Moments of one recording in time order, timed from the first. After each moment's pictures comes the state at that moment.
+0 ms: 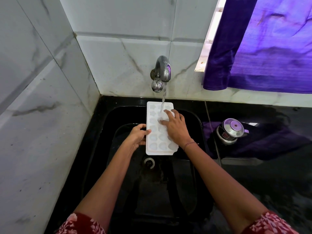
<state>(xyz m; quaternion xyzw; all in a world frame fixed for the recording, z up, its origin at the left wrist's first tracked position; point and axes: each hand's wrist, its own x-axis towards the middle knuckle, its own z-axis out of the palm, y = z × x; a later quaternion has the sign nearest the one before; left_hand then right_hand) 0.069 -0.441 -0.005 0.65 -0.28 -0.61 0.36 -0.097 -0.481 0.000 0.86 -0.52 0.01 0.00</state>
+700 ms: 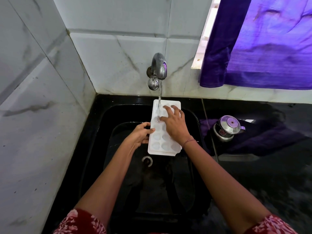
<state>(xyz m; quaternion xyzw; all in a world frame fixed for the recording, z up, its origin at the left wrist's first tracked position) 0.053 -0.444 0.000 0.62 -0.31 -0.64 0.33 -0.100 -0.476 0.012 0.85 -0.53 0.03 0.00</state>
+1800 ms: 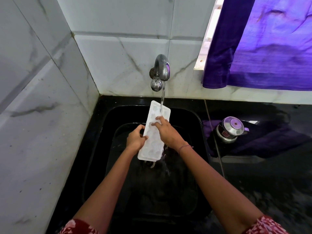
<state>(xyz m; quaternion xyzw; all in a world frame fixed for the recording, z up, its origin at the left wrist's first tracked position) 0.070 -0.424 -0.022 0.74 -0.45 -0.42 0.27 -0.076 -0.468 -0.013 0.87 -0.47 0.05 -0.15</state>
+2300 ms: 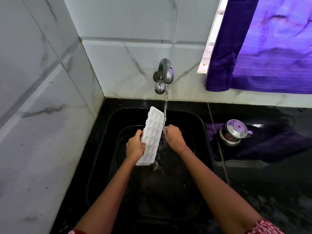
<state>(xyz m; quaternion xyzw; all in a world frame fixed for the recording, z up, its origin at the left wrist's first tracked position) 0.077 -0.402 -0.026 0.78 -0.51 -0.28 0.23 -0.074 -0.468 -0.025 0.76 -0.59 0.12 -0.22</state>
